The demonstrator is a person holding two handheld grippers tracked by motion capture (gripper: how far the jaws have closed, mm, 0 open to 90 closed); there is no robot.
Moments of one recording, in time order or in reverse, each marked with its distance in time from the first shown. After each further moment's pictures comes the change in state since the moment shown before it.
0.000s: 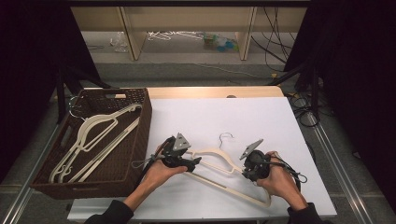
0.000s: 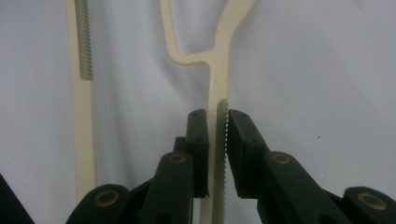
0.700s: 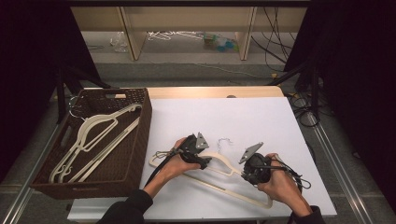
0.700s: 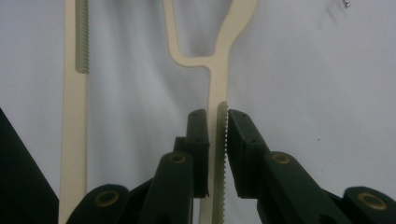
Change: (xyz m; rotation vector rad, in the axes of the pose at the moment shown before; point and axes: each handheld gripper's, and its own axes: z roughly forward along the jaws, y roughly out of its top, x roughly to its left) left arm -0.011 0.014 0.057 0.114 -0.032 0.150; right arm 0.016 0.001 -0.016 -0.018 -0.016 -0.058
